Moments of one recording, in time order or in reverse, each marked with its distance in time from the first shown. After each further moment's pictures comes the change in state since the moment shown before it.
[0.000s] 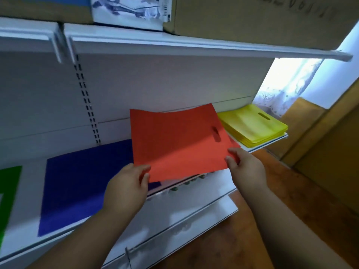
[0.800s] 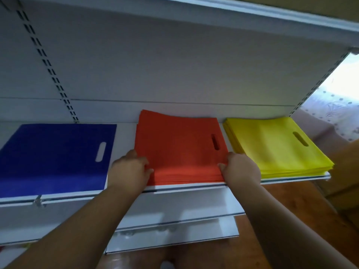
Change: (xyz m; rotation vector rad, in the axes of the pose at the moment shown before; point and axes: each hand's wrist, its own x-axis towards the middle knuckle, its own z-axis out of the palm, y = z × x) left_hand 0.092 0.101 0.159 0.448 -0.095 -0.271; right_hand 0.216 0.111 0.048 -0.462 -0.366 -0.328
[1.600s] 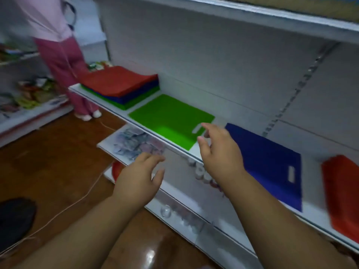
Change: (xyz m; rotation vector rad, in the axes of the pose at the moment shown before) left_hand -0.280 -0.357 -0.140 -0.184 0.321 -0.505; right_hand -0.239 -0.496 -0.027 0.634 0.056 -1.029
